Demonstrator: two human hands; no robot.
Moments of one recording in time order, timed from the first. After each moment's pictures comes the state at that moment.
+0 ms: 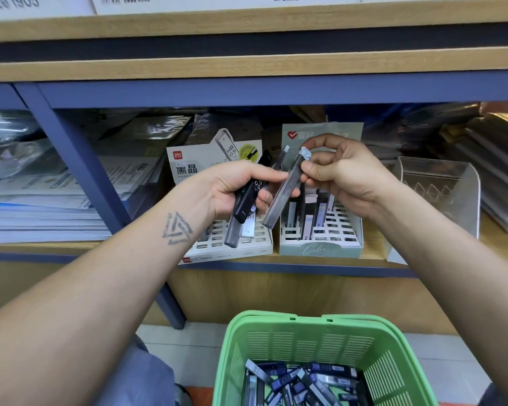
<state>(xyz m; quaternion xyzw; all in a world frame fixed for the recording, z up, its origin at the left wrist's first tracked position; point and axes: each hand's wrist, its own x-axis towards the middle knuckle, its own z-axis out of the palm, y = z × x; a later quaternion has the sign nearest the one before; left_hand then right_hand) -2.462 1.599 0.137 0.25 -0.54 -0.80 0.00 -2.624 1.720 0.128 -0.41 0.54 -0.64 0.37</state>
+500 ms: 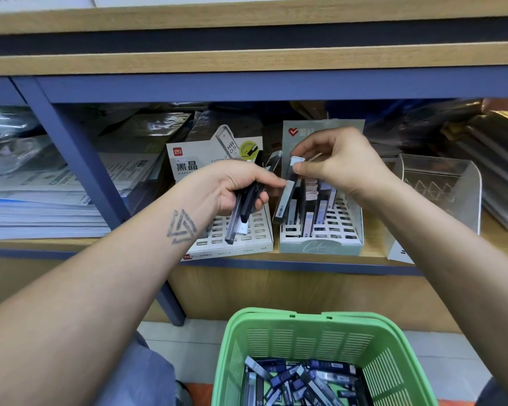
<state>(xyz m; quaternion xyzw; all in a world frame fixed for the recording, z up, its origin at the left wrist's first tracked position) -2.468 1.595 0.134 0.37 -0.60 -0.71 0.02 -2.617 1.718 0.141 -0.52 0.70 -0.47 0.13</state>
